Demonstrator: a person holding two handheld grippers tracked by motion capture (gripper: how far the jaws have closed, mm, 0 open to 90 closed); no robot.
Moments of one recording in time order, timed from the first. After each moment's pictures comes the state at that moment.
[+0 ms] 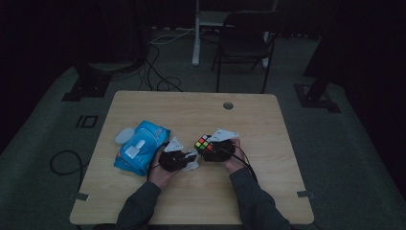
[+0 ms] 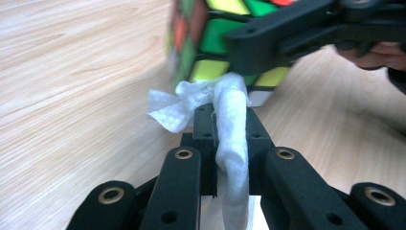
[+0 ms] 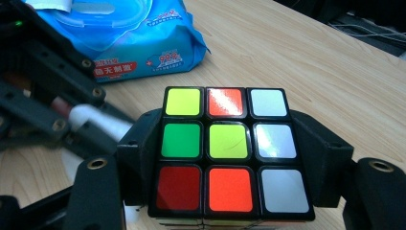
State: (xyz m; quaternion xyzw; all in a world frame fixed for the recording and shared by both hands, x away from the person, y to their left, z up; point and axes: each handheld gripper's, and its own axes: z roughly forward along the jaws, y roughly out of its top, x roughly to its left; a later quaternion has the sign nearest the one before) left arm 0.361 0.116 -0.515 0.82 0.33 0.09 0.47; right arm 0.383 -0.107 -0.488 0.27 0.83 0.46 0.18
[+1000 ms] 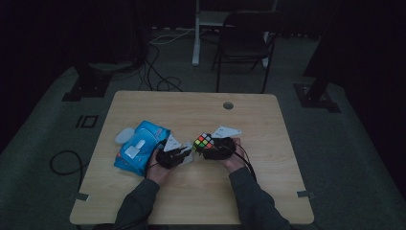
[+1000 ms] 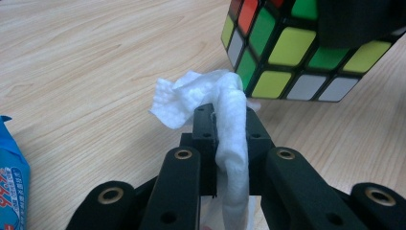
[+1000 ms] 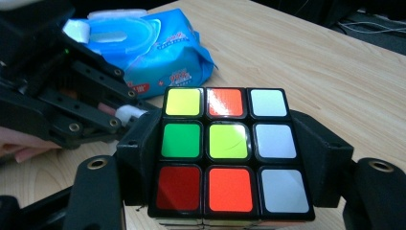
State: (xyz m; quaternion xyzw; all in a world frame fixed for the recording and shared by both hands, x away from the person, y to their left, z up) left arm 0.367 0.119 -0.519 0.82 0.33 0.16 0.44; right arm 0.383 -0.109 -0.478 0.29 0.81 0.49 0.15
